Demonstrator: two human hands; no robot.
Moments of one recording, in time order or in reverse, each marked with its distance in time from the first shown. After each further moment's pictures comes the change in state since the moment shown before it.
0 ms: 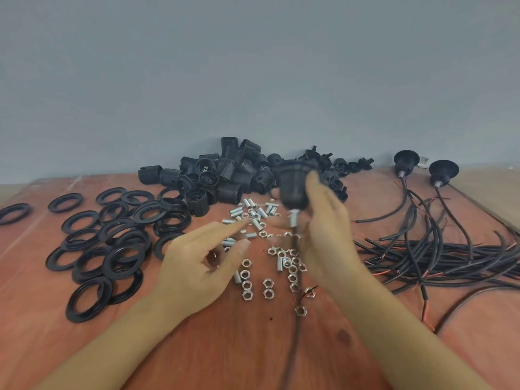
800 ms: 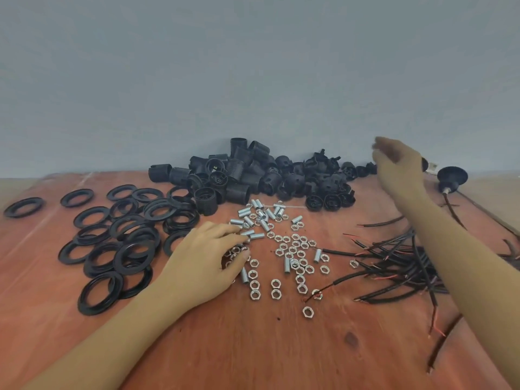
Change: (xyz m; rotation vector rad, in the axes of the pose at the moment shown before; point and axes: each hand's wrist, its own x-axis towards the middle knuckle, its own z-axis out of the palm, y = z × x) left_hand 0.000 -0.018 -0.006 0.465 -0.392 -0.167; right_hand 0.131 -0.070 -0.110 -0.970 0.298 -0.504
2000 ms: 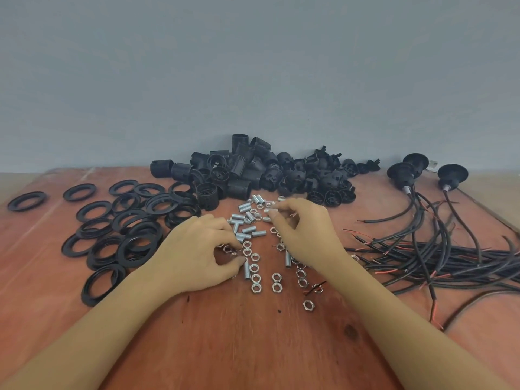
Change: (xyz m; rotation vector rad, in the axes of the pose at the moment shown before) left_hand 0.001 -0.003 -0.021 -0.040 -0.056 0.094; right_hand -0.136 -0.045 0.084 -0.163 -0.352 -0.224
